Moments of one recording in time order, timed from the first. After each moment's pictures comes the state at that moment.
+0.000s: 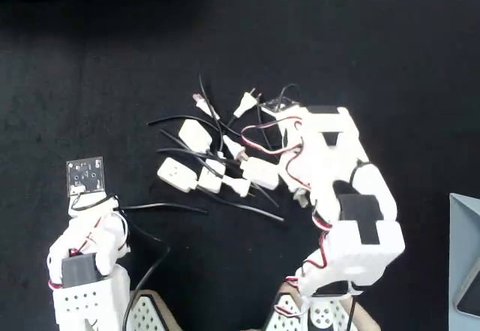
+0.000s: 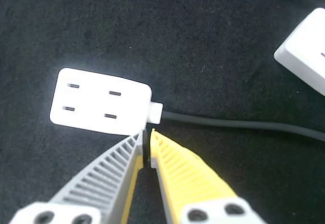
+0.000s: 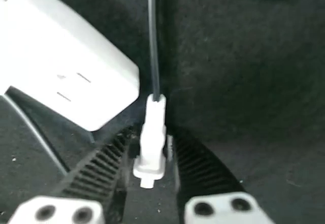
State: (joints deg) left arm -16.9 -103.8 96.4 72.7 -3.0; right arm -1.3 11.6 26.9 69.8 29.0
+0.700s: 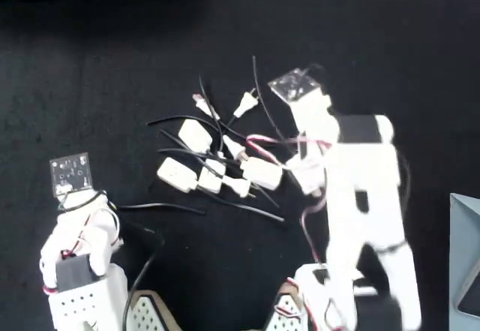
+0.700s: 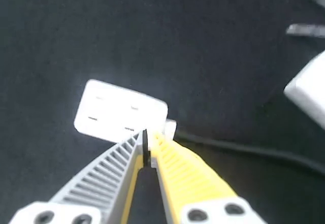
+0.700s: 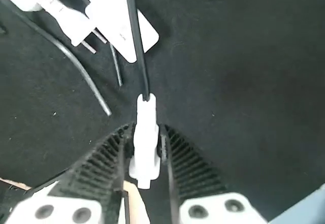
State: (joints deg) left arm -21.3 -103.8 91.4 69.5 -3.0; right arm -1.6 -30.5 27.6 91.3 29.1
